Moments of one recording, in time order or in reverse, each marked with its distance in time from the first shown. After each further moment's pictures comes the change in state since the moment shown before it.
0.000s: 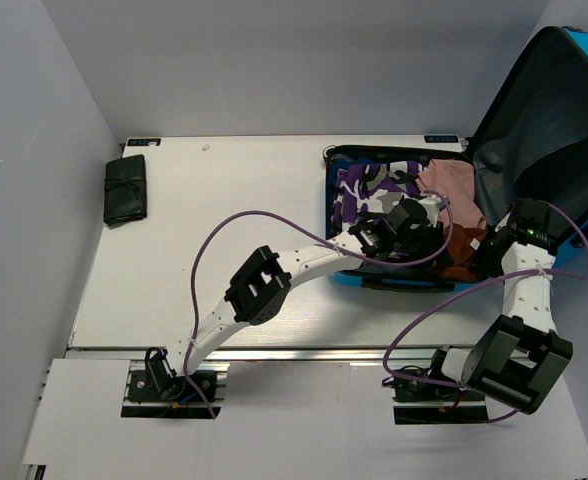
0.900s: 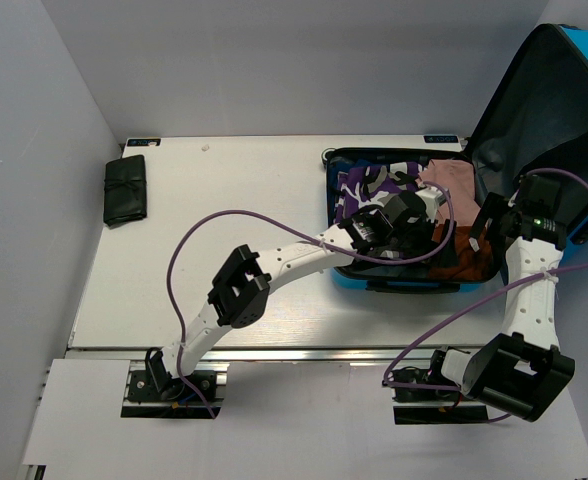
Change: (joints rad) left arm -0.013 -0.156 -0.084 -0.138 -0.116 0.126; right arm 0.062 -0.025 0.140 0.027 0.130 -0.037
